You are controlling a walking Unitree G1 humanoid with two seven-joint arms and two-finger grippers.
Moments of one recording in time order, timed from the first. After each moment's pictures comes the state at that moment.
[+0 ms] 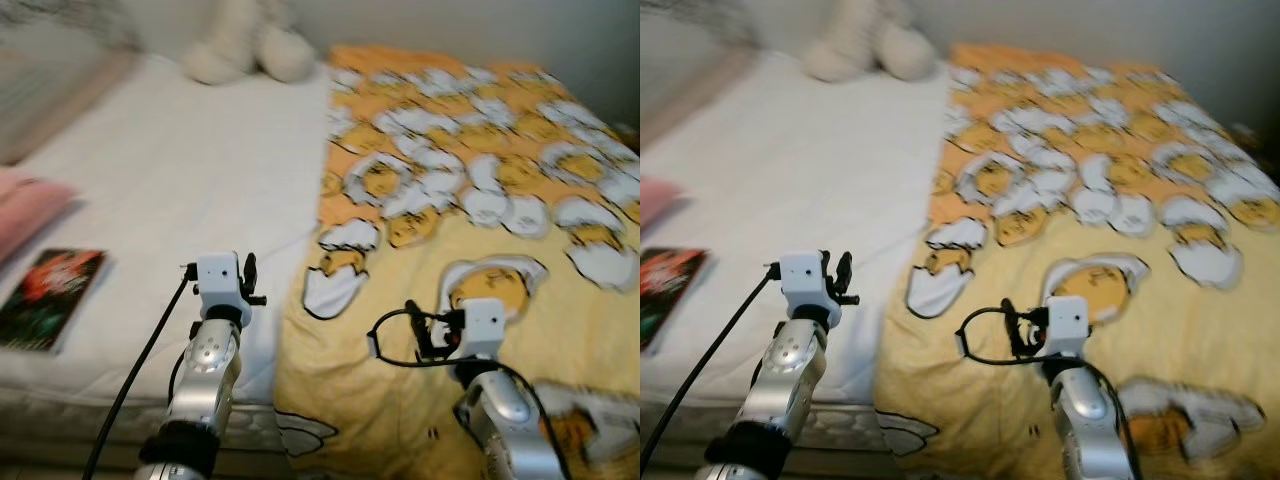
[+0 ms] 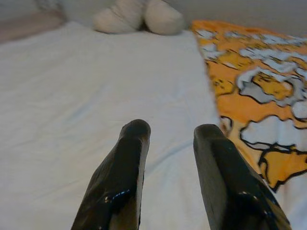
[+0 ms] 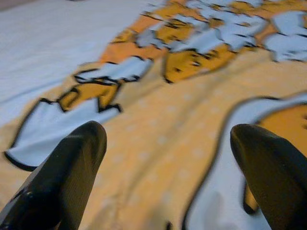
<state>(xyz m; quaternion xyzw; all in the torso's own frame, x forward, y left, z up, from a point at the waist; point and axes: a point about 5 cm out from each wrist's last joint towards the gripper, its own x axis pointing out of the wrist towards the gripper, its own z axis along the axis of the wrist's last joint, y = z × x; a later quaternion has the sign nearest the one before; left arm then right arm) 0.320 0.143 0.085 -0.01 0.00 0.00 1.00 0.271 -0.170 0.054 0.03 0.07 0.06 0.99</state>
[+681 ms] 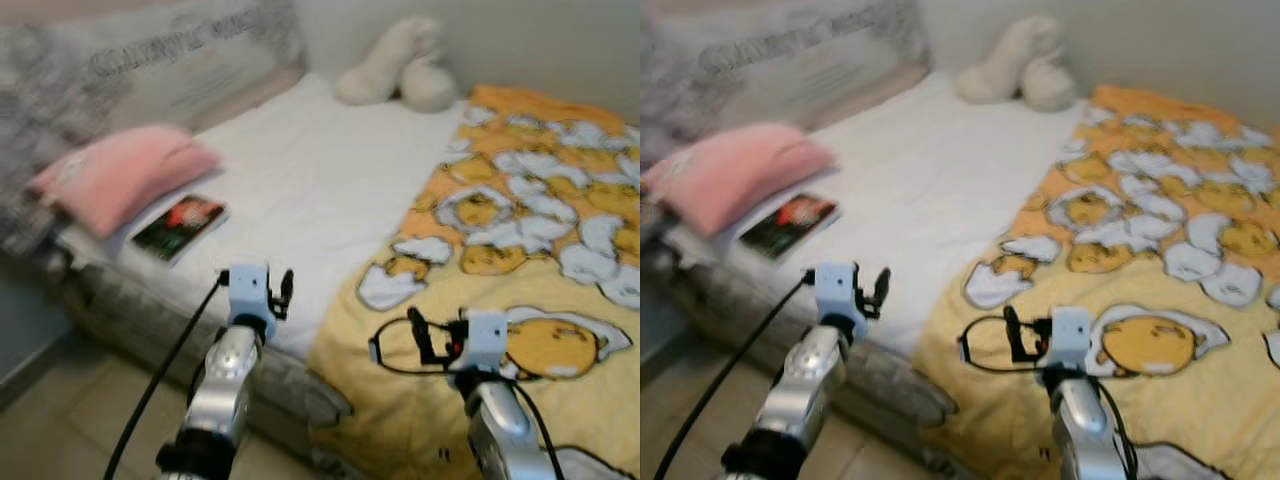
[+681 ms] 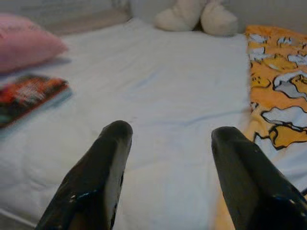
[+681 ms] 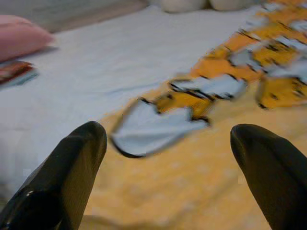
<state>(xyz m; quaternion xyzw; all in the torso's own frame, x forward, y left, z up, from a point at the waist) 0.316 0.118 0.079 -0.01 0.04 -0.08 1.00 0.265 -0.168 0.047 0.05 0.06 0.06 1.00</state>
